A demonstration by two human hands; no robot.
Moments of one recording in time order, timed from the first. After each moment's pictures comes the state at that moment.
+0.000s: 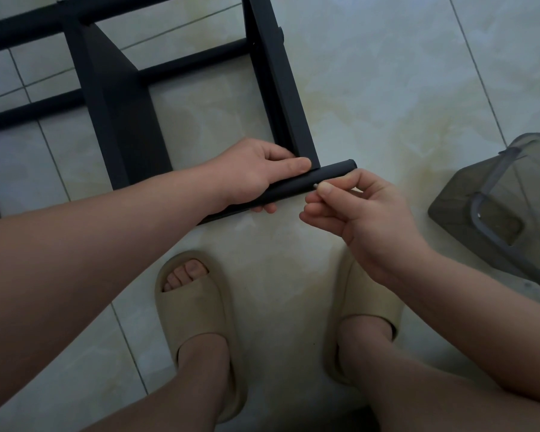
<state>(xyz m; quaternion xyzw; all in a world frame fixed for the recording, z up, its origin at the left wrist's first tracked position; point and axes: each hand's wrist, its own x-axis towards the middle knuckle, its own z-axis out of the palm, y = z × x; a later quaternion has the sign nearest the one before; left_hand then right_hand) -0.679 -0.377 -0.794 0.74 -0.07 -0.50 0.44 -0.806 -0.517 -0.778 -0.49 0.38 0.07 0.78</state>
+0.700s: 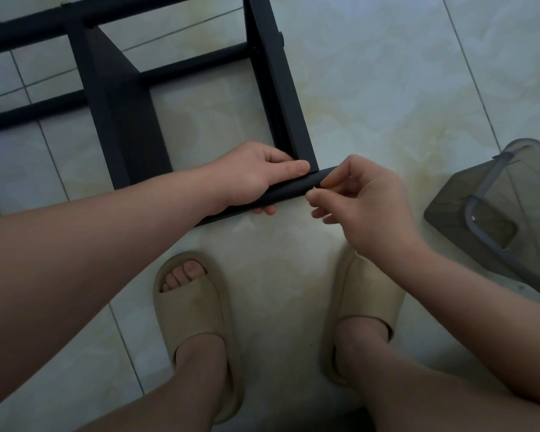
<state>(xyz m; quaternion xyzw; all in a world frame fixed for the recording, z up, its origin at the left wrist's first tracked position) -0.677 -0.377 -0.796 0.73 -0.08 -0.51 0.44 -0.798 -0.528 -0.784 -0.76 0.30 0.07 0.57</state>
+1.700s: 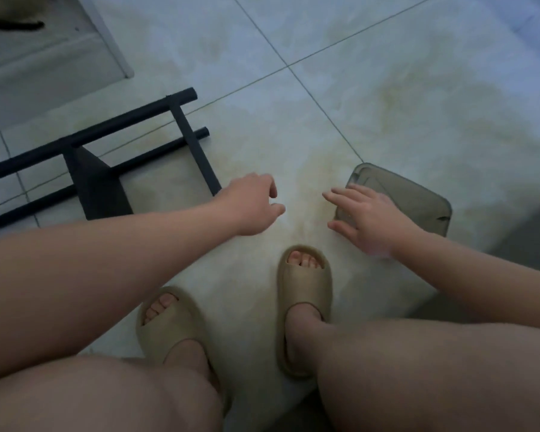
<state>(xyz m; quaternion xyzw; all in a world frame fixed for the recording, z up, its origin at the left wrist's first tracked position) -0.742 -0.471 -0.702 0.88 -0.32 -0.32 0.12 -0.896 -0.670 -0.721 -0.96 0.10 0.20 0.15</state>
